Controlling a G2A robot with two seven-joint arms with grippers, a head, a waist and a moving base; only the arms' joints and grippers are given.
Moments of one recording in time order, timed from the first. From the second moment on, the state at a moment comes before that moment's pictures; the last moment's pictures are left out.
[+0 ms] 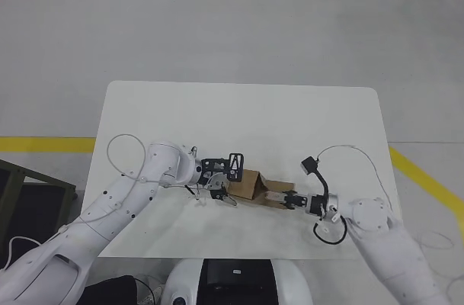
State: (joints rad) left arm 0.67 -1.08 -0.67 -1.32 1.28 -1.01 -0.22; right arm -1.22 -1.03 1.18 -1.47 0.21 -0.38 0.96
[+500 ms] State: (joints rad) left arm 0.67 -1.08 -0.67 -1.33 1.27 -1.01 -0.20; right arm -1.36 -1.00 1.32 -1.58 0.22 -0.38 0.96
